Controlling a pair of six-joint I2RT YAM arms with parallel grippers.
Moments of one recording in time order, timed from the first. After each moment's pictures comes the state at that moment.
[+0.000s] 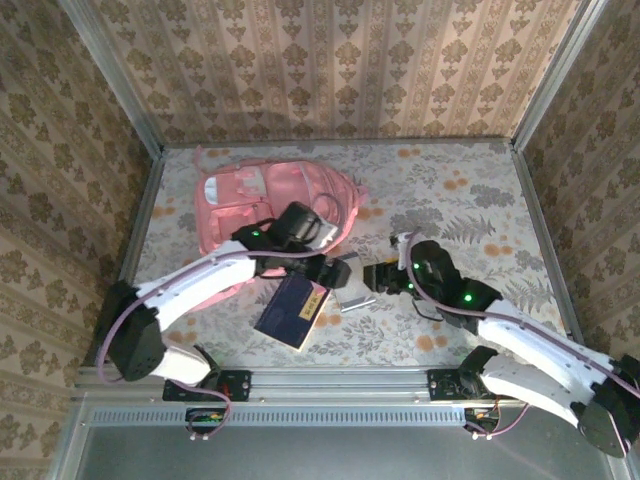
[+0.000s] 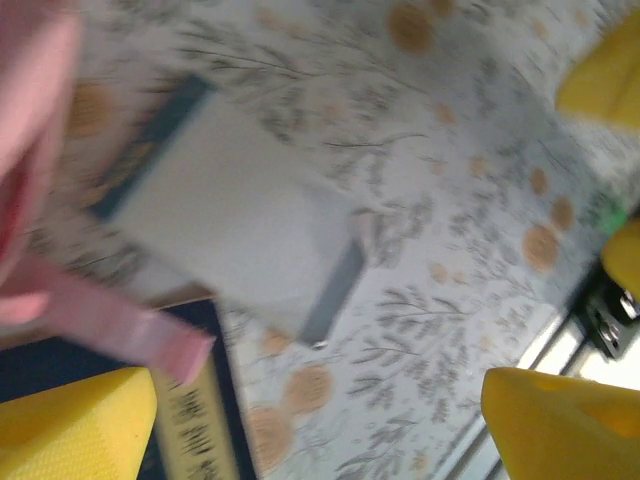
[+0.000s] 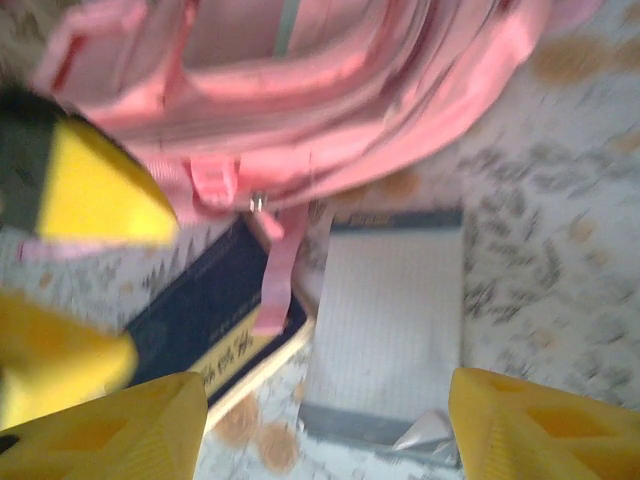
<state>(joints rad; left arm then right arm) -0.81 1.40 1.08 -0.65 0.31 -0.30 0.68 0.95 0.59 -0.25 -0.08 0.48</state>
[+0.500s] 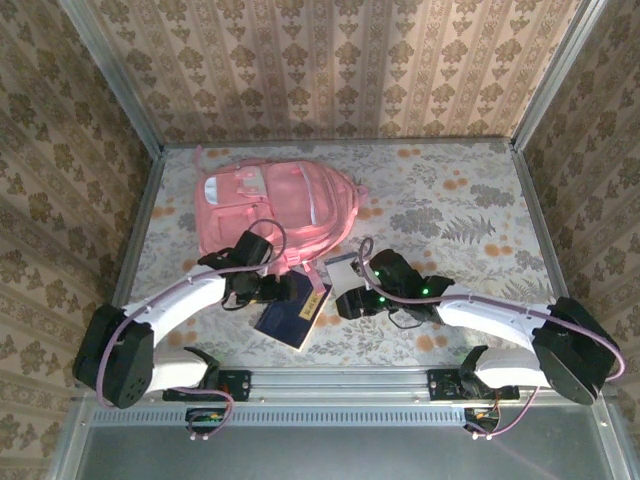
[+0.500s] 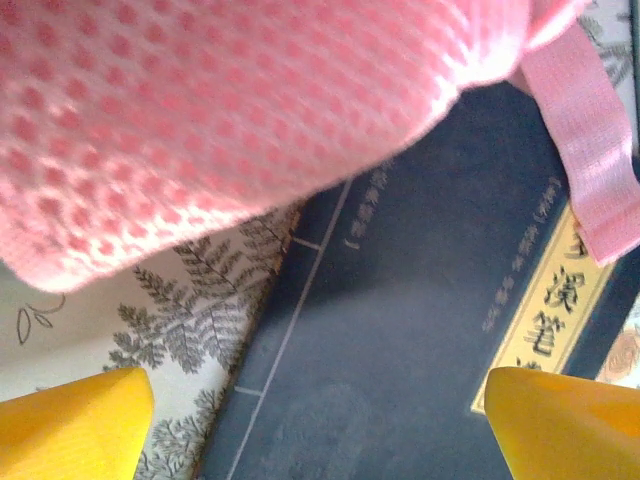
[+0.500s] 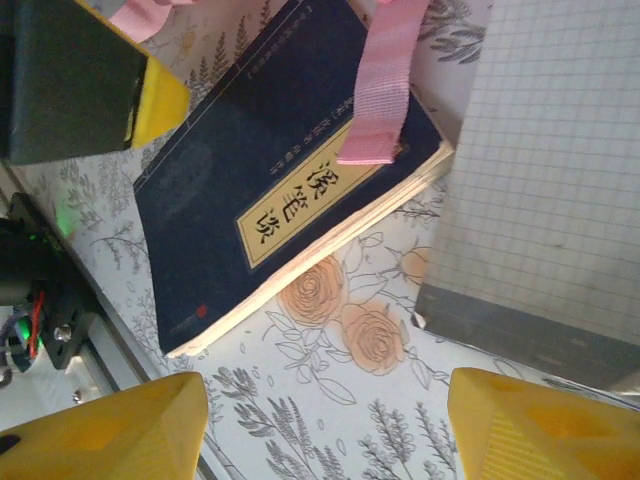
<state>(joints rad) -0.56 1.27 0.67 -0.63 0.20 -0.52 0.80 1.27 0.59 -0.13 -0.31 0.55</state>
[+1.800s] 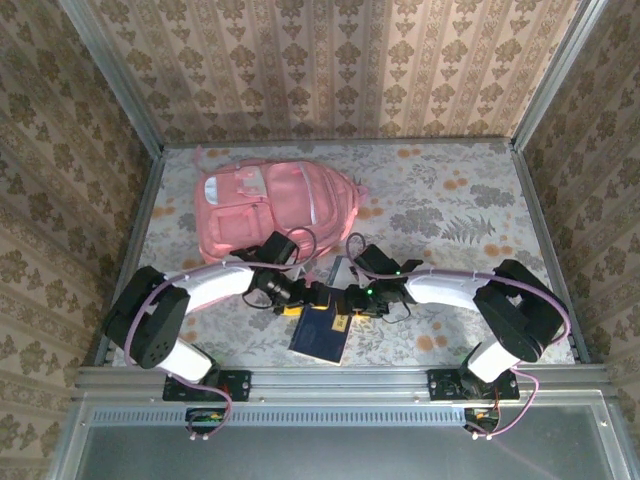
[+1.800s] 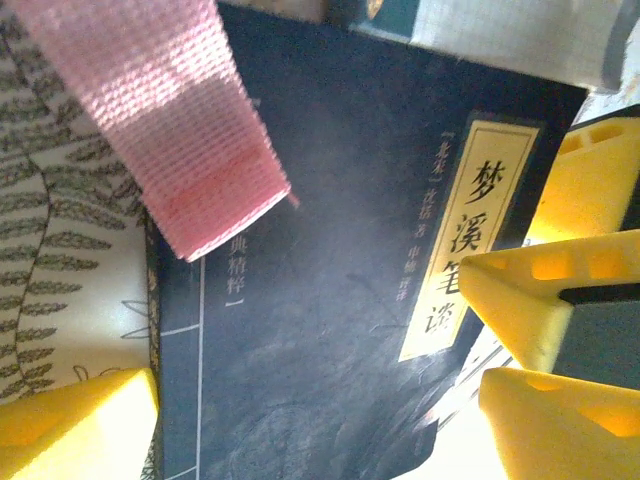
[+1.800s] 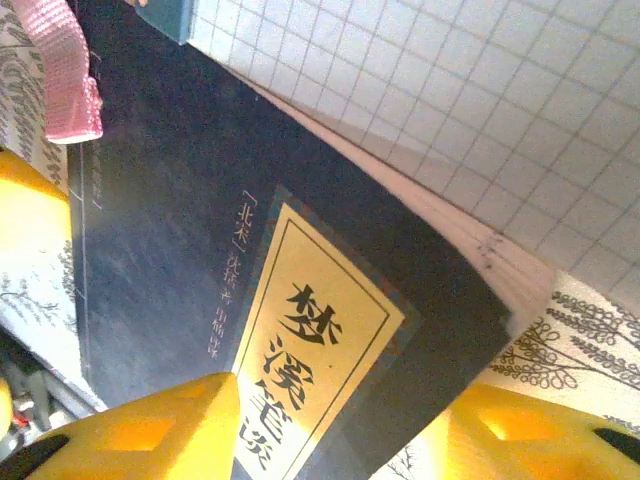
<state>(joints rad) -0.69 1.51 0.74 -0.47 0.62 -0.59 0.74 1.57 0.73 -0.30 -0.40 0.79</state>
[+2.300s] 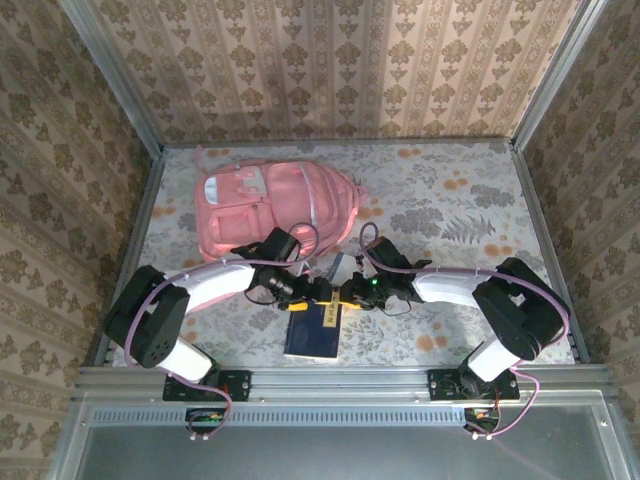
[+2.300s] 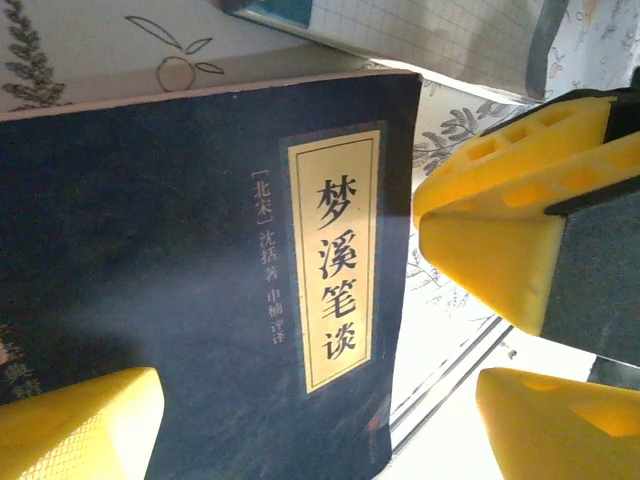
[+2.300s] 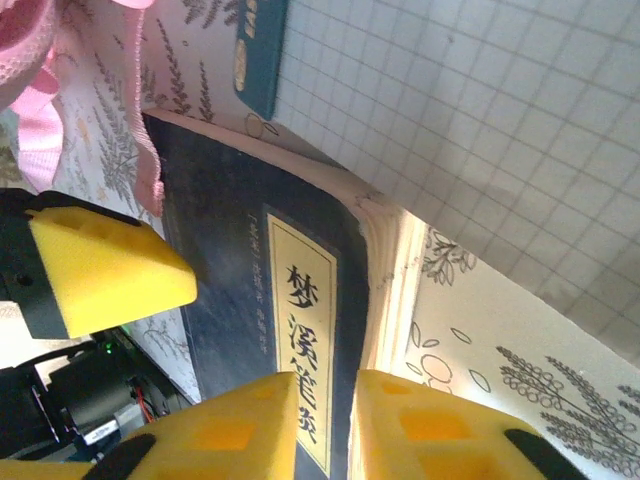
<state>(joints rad) -0.69 1.51 0.76 -0.45 0.65 -0.58 0.66 1.57 0.67 -0.06 -0.52 0.93</state>
